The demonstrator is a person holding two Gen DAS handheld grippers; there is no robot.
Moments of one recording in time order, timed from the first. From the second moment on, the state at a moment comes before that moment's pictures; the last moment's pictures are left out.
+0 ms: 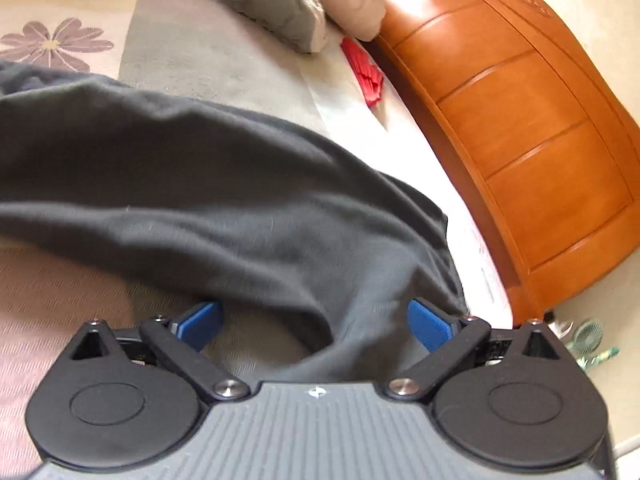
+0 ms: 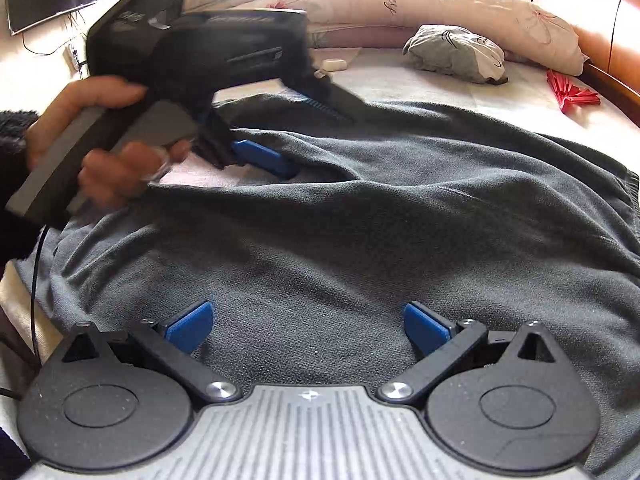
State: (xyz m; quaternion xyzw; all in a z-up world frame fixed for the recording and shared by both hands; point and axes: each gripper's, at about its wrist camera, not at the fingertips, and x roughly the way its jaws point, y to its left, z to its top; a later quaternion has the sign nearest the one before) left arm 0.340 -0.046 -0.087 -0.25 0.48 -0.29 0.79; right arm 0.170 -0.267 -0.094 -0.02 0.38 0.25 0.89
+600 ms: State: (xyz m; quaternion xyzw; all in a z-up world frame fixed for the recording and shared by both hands) left arm 0.402 -0.042 -0.044 -0.26 0.43 -0.29 0.81; right arm 0.182 -0.258 -0.076 -0.04 0.37 0.26 0.89
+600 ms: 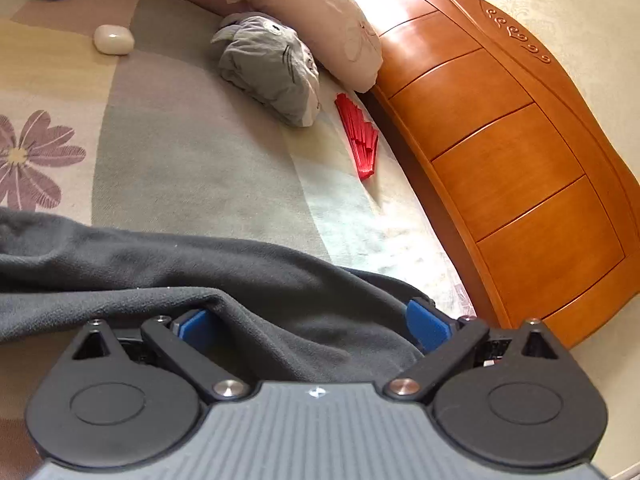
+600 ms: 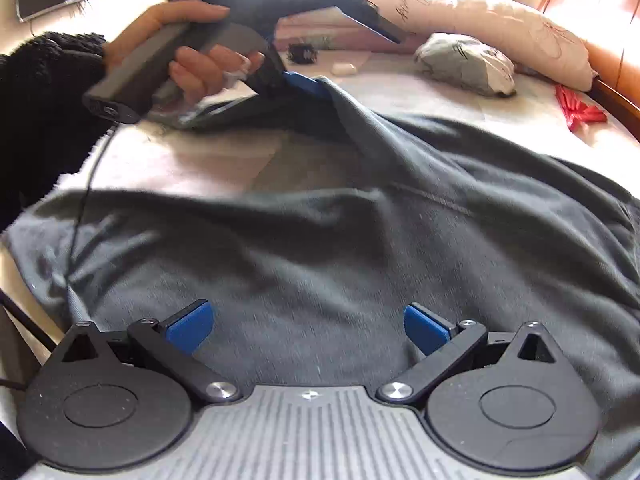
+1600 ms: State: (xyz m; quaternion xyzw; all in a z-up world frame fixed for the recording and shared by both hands) left arm 0.211 0.048 -0.017 -0.10 0.43 -0.19 0.88; right arm 0.225 -0.183 -0.081 0.01 0.38 0.45 0.81
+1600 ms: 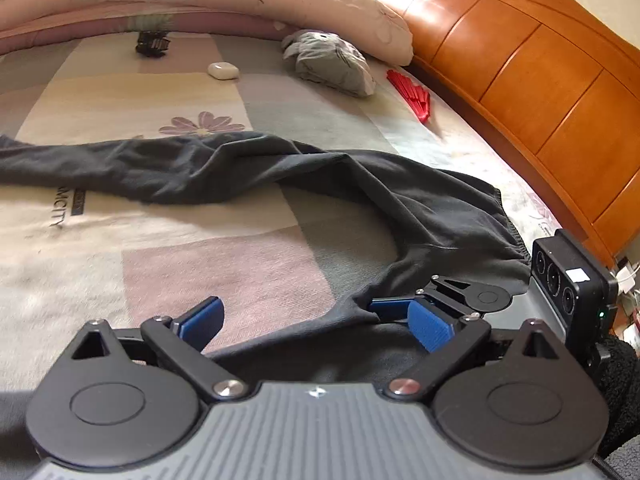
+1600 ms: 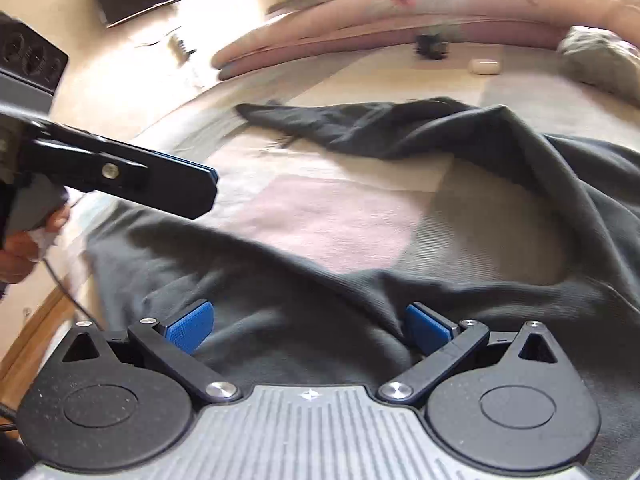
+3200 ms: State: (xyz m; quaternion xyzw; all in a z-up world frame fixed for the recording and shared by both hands) left arm 0.100 0.154 -0.079 0.01 0.51 -0.01 0.86; right arm 0.106 -0.119 -0.084 -0.15 0.38 0.44 0.80
